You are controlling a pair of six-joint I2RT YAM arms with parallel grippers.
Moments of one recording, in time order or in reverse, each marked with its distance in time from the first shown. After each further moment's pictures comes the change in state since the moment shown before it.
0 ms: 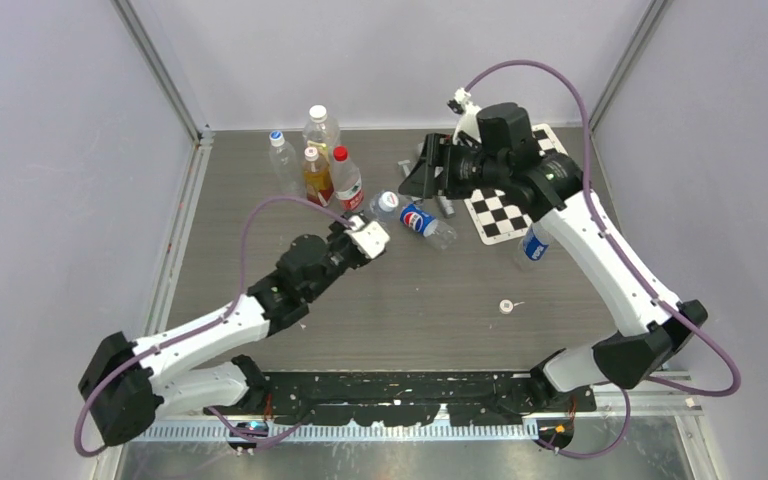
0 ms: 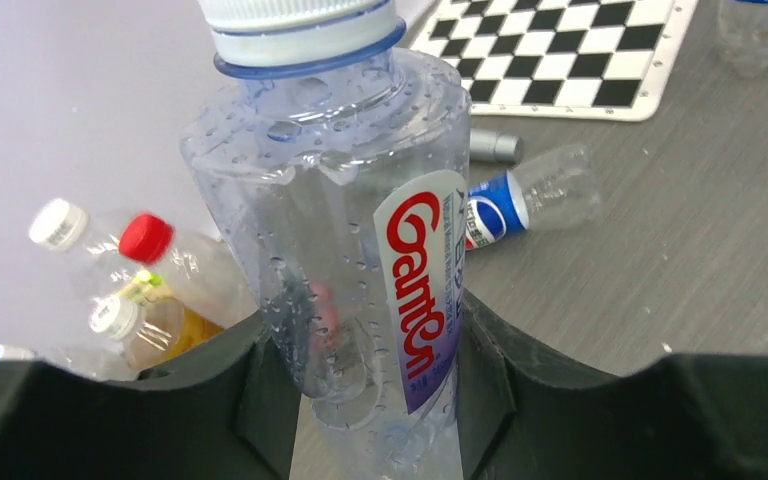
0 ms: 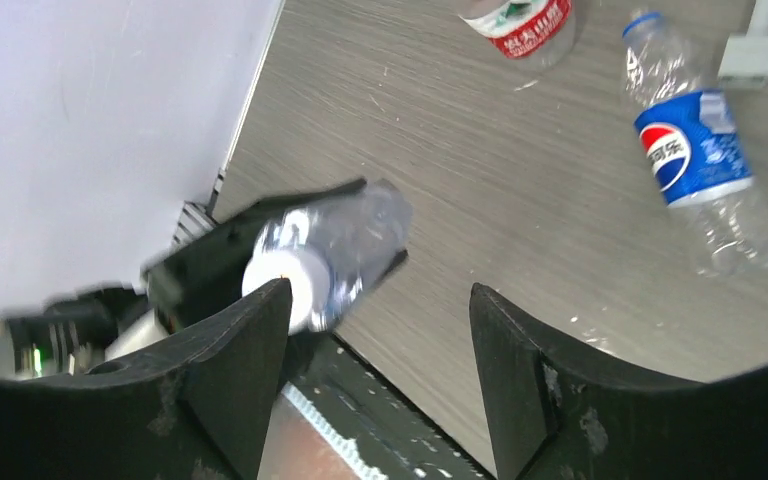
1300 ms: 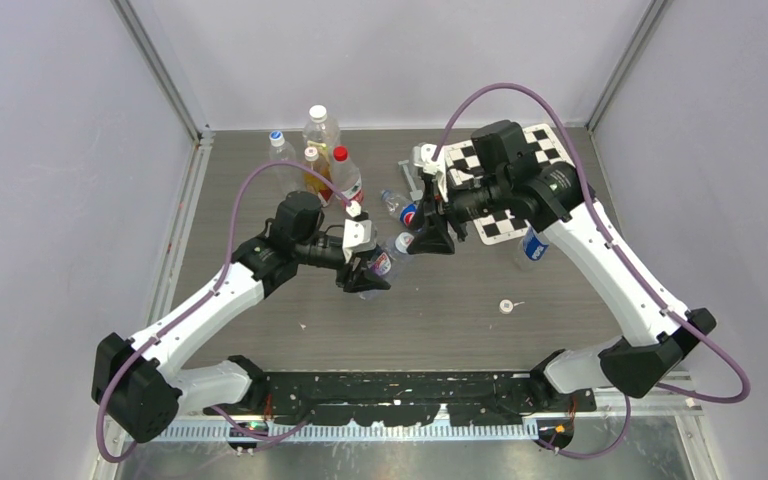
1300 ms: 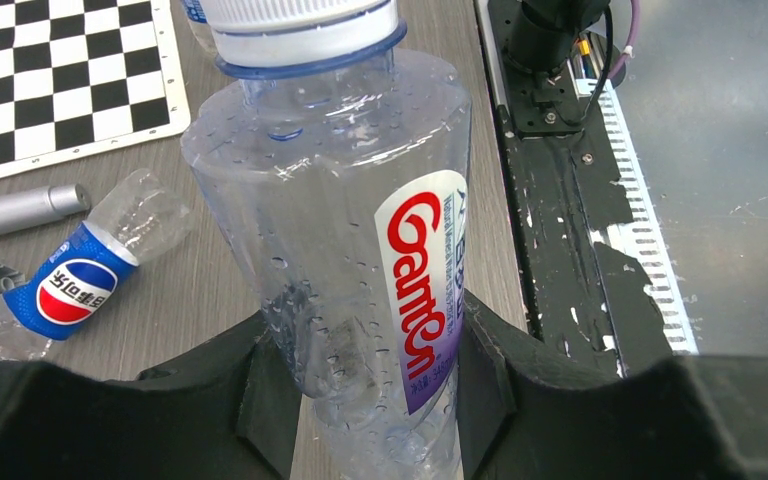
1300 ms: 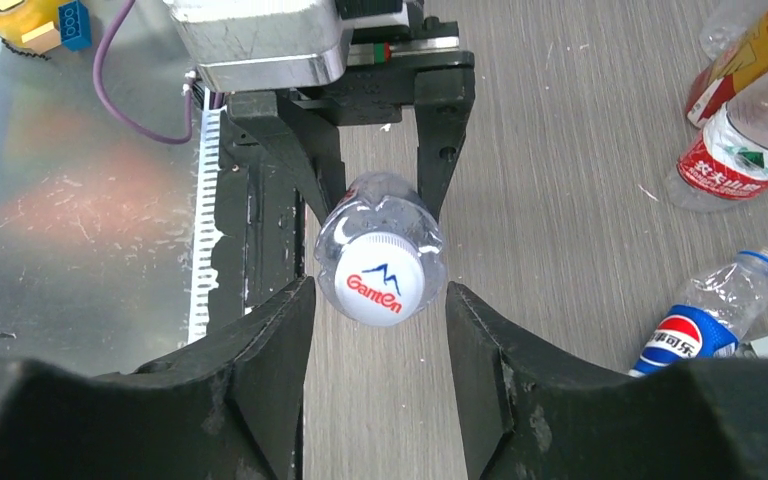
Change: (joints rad) left arm 0.300 0.049 0.269 -0.661 1.180 -0.095; right arm 0.052 -0.064 -0.004 -0.210 -0.528 -1.012
